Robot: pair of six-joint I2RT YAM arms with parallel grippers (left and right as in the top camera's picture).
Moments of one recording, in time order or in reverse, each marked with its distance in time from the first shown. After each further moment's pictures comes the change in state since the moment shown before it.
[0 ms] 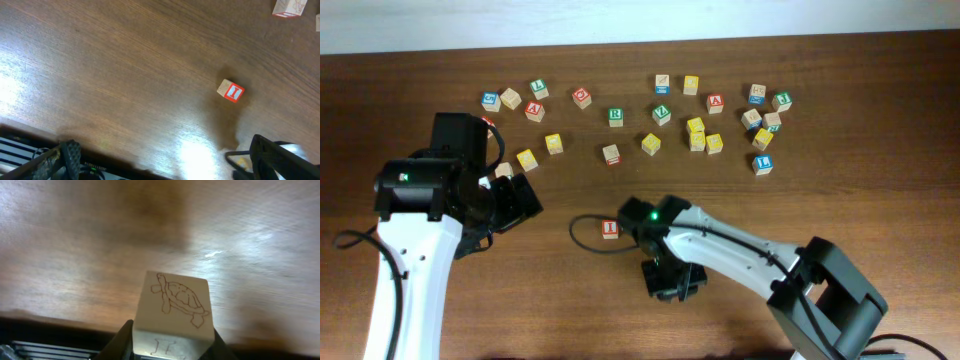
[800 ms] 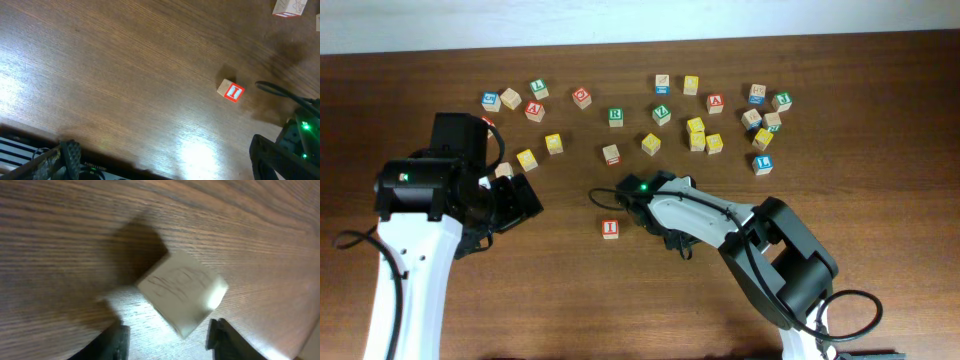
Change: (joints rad) left arm 0.000 0.000 0.000 0.000 0.000 0.000; right arm -0.095 0.252 0.145 0.040 0.693 0.024
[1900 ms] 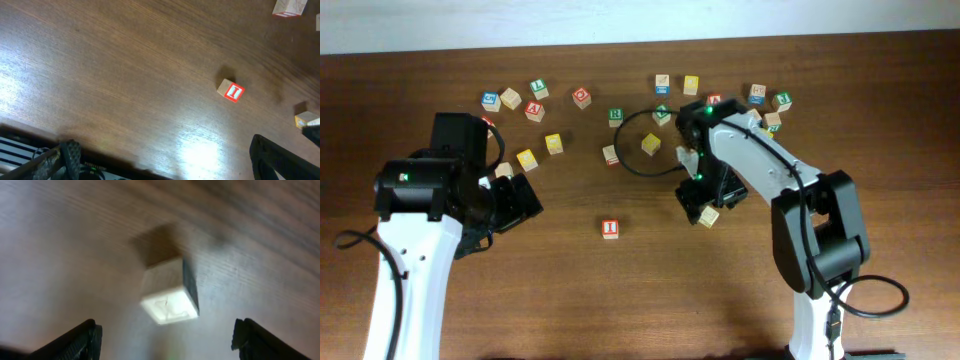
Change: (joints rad) left arm 0.000 0.000 0.000 0.000 0.000 0.000; right arm -0.351 0.028 0.249 -0.171 -0.559 -0.657
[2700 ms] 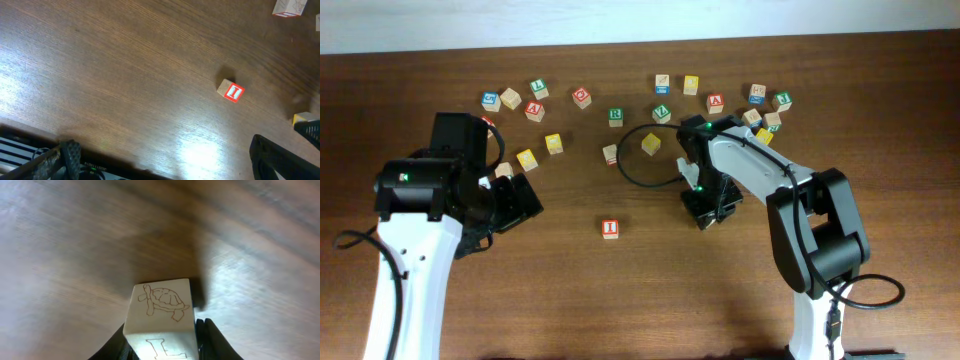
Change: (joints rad) left arm 0.000 0.000 0.000 0.000 0.000 0.000; right arm 0.000 0.000 -0.103 0.087 -0.042 0.000
